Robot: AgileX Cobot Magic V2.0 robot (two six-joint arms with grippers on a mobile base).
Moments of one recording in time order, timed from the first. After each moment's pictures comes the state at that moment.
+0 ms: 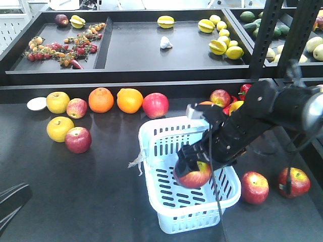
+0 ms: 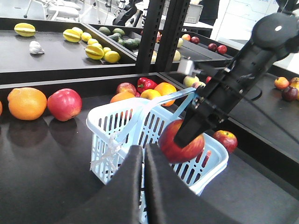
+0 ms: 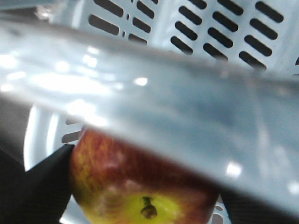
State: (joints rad) left arm -0.12 0.40 -0.28 1.77 -0.49 -2.04; right arm 0.33 1.81 -1.21 0.50 0.88 -0.33
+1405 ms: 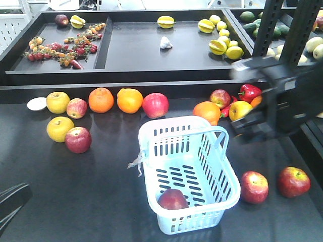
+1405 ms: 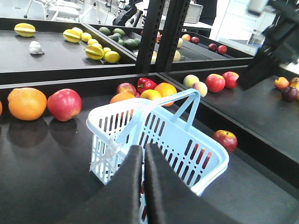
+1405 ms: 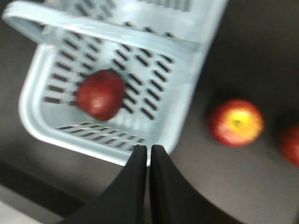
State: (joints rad) left arm -0.12 0.40 -0.28 1.77 -0.49 -2.04; right arm 0.20 1.43 -1.29 0.22 1.14 -0.24
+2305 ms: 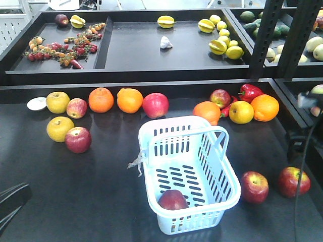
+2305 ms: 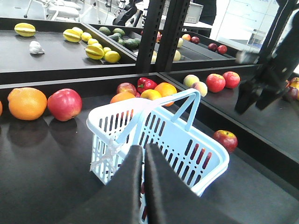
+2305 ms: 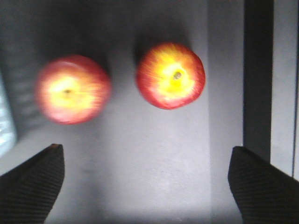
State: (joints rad) left arm -0.12 0.40 -0.28 1.77 -0.49 -2.04; right arm -0.18 1.79 -1.30 0.00 1.06 -0.12
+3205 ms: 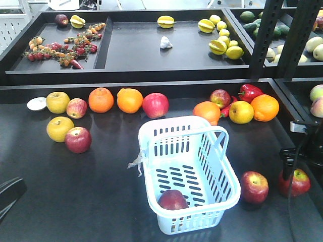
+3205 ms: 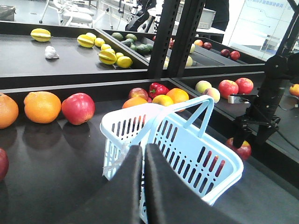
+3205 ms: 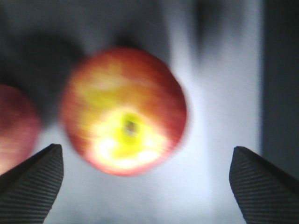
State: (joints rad) left arm -0.12 0.40 -0.28 1.77 -0.44 -2.04; right arm -0.25 2.14 -1.45 0.02 1.06 -0.11
